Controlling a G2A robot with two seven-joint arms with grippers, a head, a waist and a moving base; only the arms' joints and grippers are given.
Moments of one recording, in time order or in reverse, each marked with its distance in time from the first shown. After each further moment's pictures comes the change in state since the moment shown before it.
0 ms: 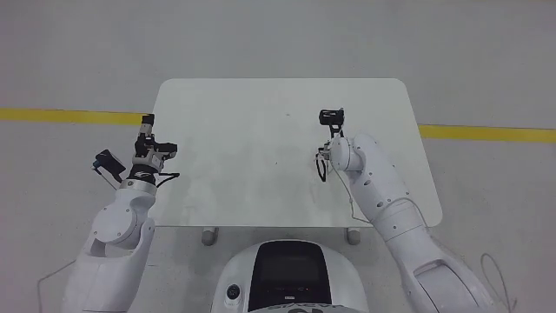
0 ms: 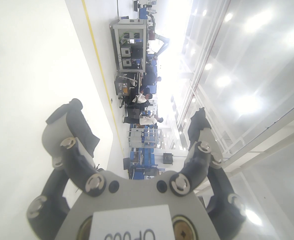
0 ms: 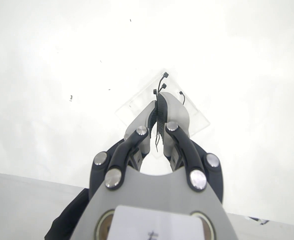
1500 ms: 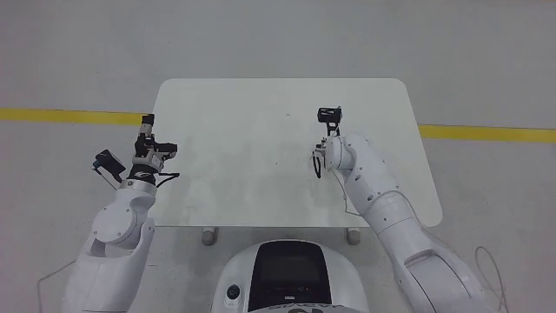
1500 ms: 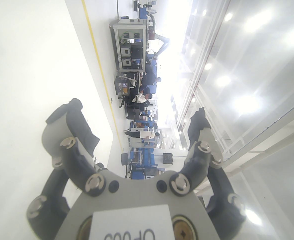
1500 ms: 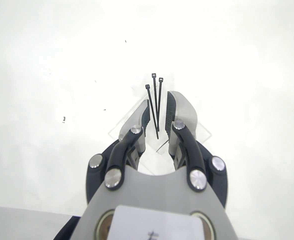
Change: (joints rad) left arm 0.000 0.000 0.000 0.000 0.000 0.000 0.000; right arm 0.062 -0.052 -0.001 0.165 -0.025 0.020 -0.093
